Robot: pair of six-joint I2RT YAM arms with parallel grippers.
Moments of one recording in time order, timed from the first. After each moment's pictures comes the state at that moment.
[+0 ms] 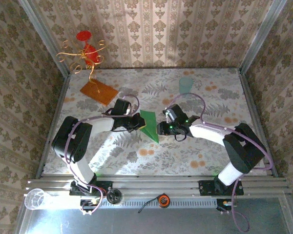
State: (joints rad) left arm -0.51 1.73 0.87 -0.05 0.60 -0.80; right arm 0.63 1.59 0.90 -0.26 -0.13 0.53
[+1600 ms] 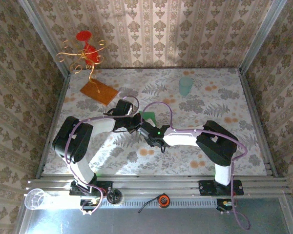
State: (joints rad) left arm -0.53 1.73 0.87 -0.05 0.55 -0.91; right arm 0.94 1.87 1.09 -0.37 0.40 0.34
